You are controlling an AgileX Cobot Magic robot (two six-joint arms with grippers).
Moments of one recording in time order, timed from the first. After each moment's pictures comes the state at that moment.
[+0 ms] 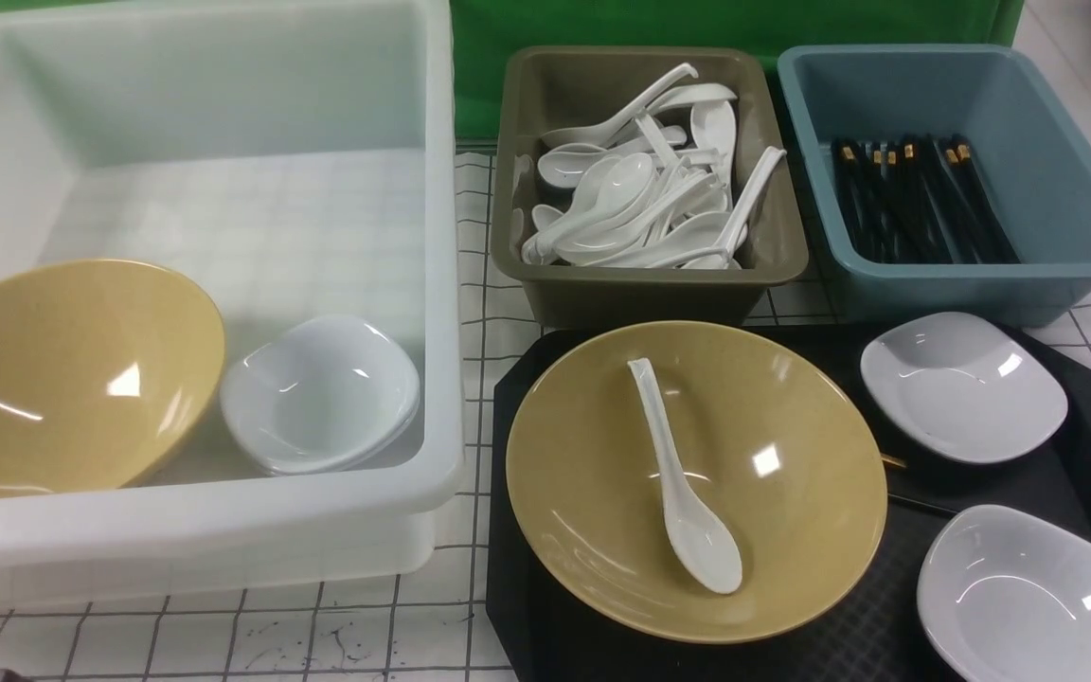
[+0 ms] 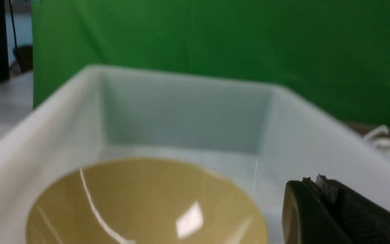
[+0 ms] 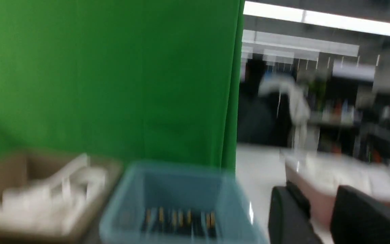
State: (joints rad) right arm -0.08 -0.01 0.03 -0.05 -0.27 -0.03; left arm 0.00 -0.01 0.03 -0.05 -0.08 -0.07
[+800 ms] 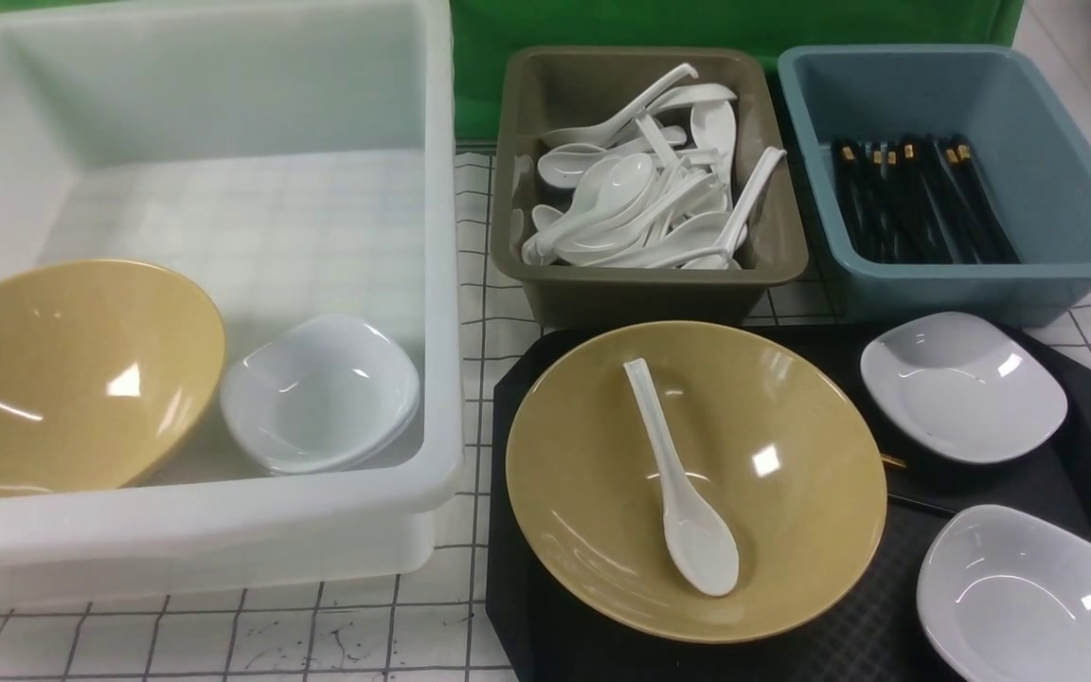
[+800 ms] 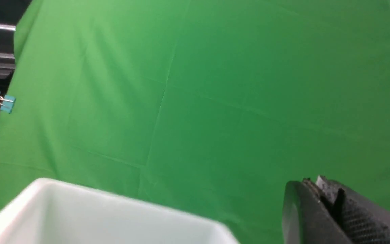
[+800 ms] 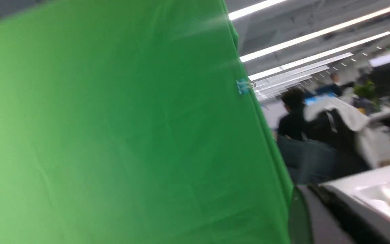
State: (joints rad) right arm -0.08 0.16 -0.37 -0.05 -0.06 0.35; left arm 0.00 0.16 -0.32 -0.03 -0.09 -0.29
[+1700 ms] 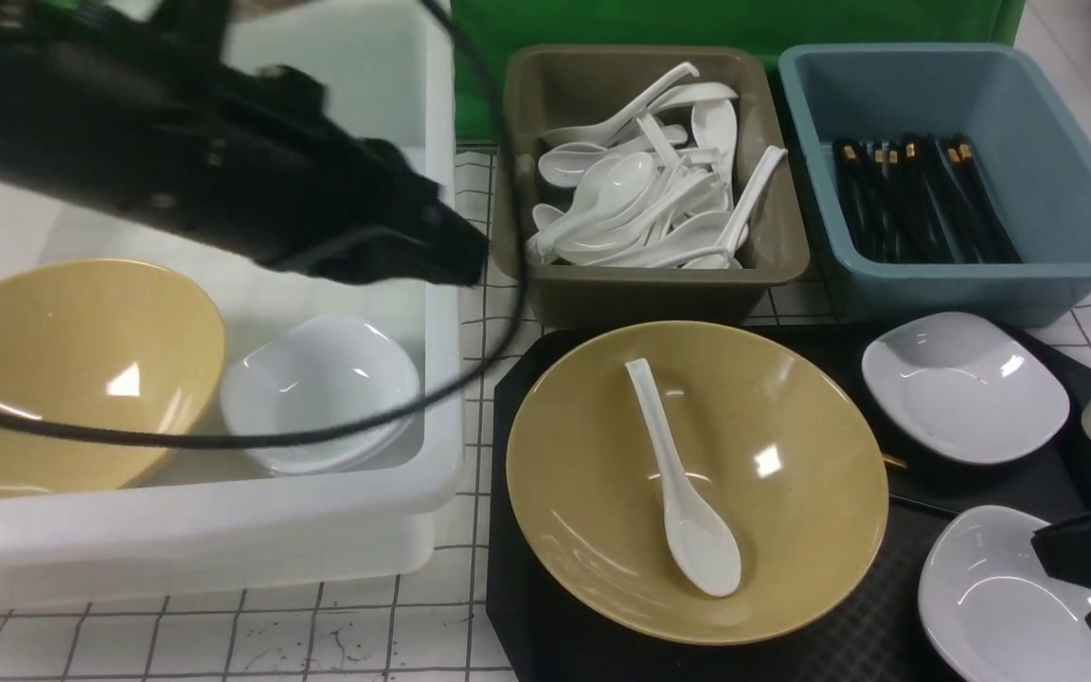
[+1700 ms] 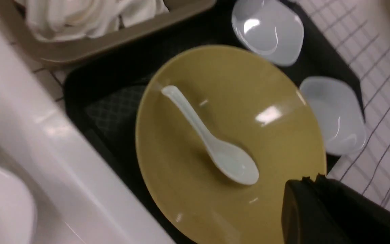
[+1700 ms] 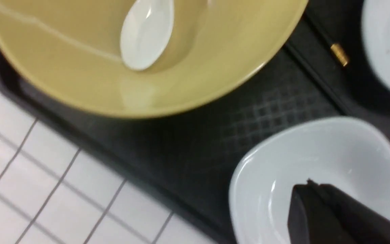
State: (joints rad) right arm 0.14 0.92 -0.62 0.34 0.80 -0.53; left arm -0.39 1.40 -1.29 -0.61 1.00 0.43
